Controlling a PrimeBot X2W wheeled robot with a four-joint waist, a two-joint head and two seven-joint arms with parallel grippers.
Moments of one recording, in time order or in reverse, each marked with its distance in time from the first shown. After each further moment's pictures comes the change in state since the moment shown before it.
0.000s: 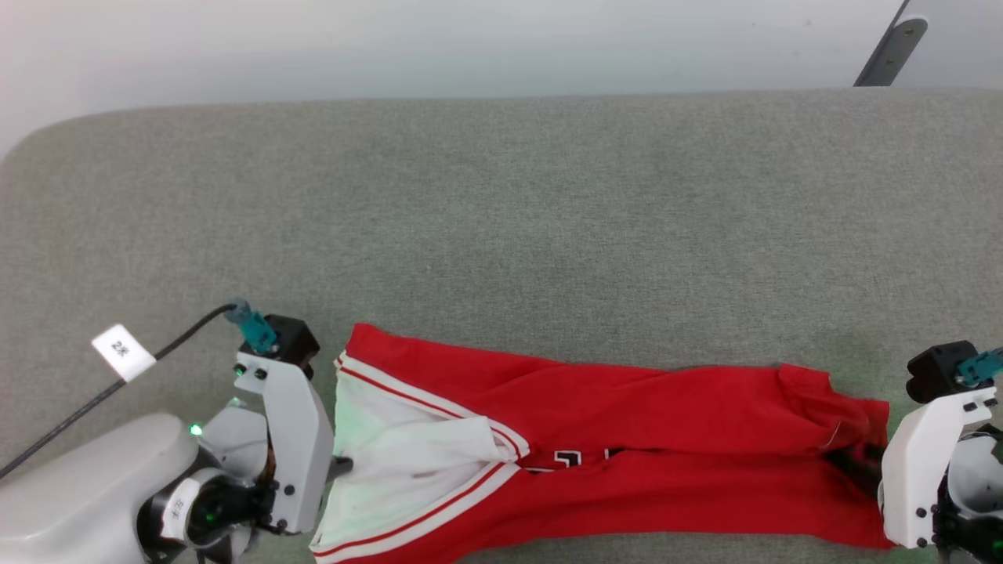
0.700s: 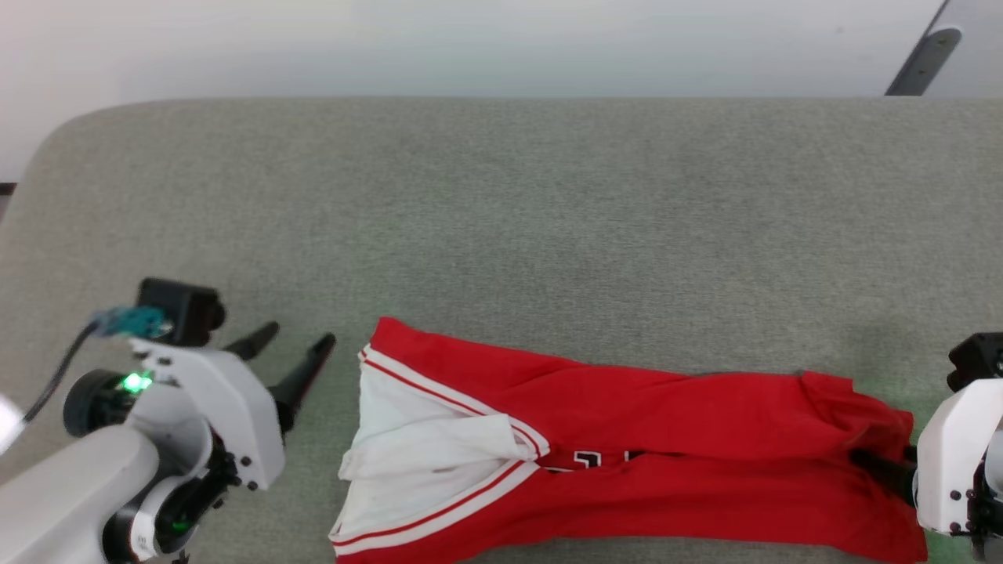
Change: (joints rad) left arm 0.114 0.031 0.152 0.001 0.137 0.008 -0.562; right arm -0.004 0.071 -0.171 -0.020 -0.054 0.000 0.179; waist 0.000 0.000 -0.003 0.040
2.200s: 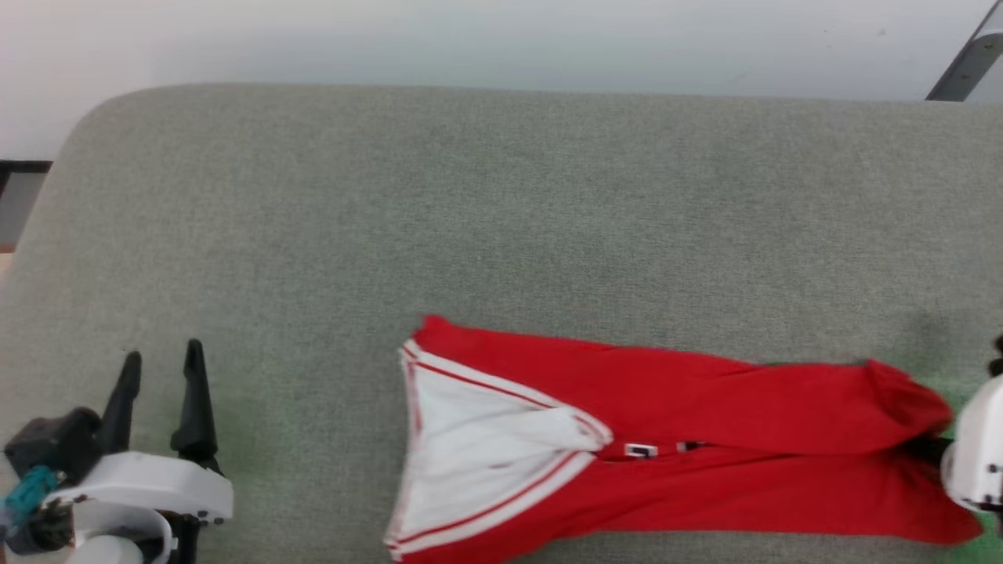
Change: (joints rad) left arm 0.531 -0.546 0.944 0.289 0.657 -0.216 -0.349; right arm -0.100 -0.061 0.025 0.254 0.150 0.002 -0.108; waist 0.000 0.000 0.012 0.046
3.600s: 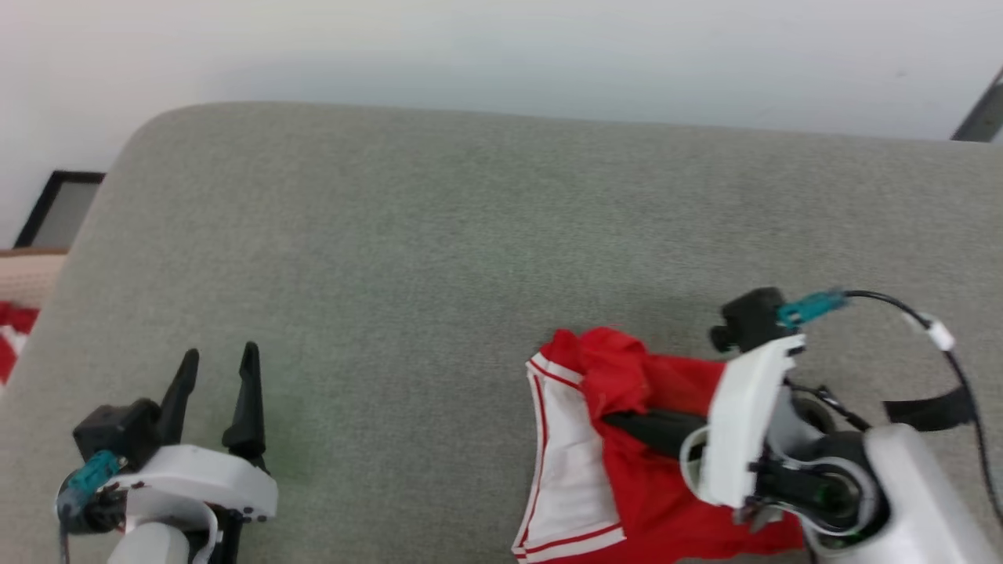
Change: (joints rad) left arm -0.050 -0.064 -0.039 0.095 0.077 -0.063 0.000; right arm -0.047 0.289 0.287 -0.288 0.214 -0.002 0.014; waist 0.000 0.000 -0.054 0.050
